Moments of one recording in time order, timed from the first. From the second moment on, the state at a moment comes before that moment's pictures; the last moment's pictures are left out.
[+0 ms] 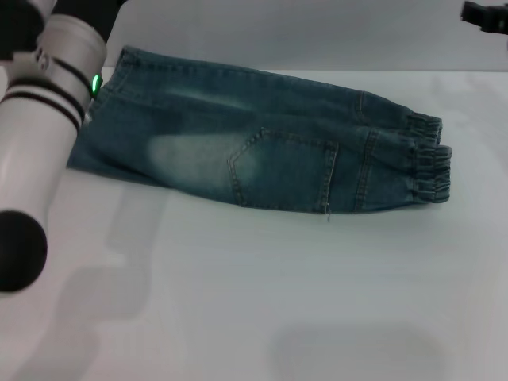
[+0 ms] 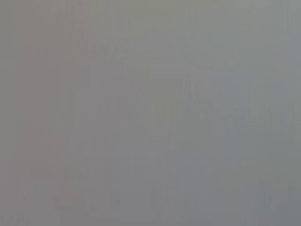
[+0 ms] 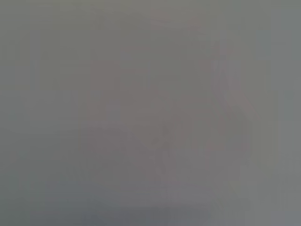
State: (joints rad) left arm -0.37 -2.06 -1.17 -1.12 2.10 0.54 0.57; right arm 0.52 2.07 1.97 1.09 -2.36 0.50 -0.52
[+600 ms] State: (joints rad) left arm -0.33 -2.06 -1.16 -0.98 2.33 0.56 0.23; right arm 0.56 2.07 1.66 1.15 -2.87 0.58 -0.03
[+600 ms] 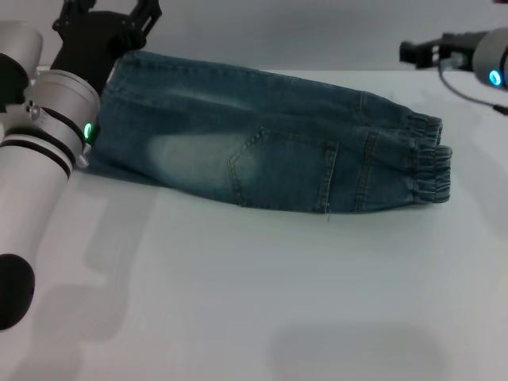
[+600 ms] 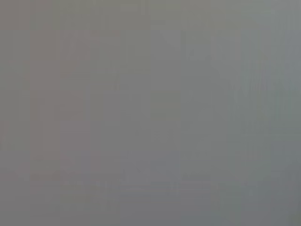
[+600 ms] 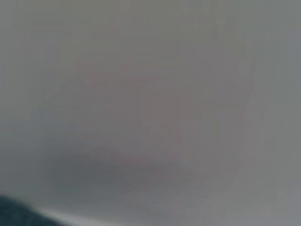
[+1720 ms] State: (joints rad) left arm -0.32 -2.06 -1.27 -1.16 2.33 0.11 0.33; right arm 0.48 2.07 1.66 1.34 -2.81 1.01 0.03
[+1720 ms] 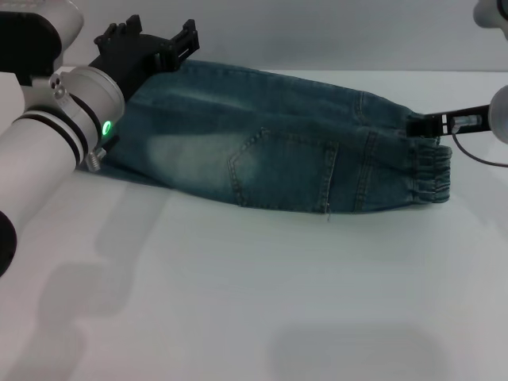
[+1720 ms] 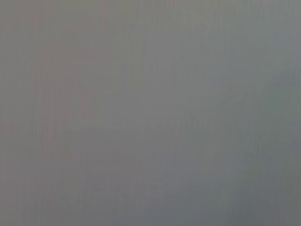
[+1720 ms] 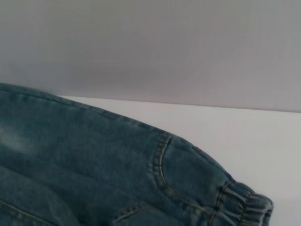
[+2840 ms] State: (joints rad) left arm -0.34 -2.06 -1.27 -1.13 2.33 0.10 0.33; right arm 0.51 2.07 1.62 1.27 -2.75 0.99 0.03
